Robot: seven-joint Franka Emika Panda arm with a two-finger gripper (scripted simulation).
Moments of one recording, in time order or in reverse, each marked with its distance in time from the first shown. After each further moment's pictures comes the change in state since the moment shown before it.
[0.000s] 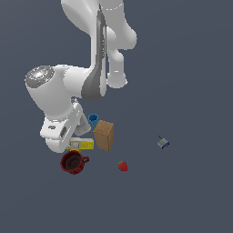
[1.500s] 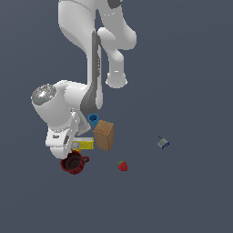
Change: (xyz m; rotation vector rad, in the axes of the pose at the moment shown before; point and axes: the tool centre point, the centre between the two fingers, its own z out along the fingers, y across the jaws) arm -0.016 0.005 0.058 -0.009 0.006 -0.114
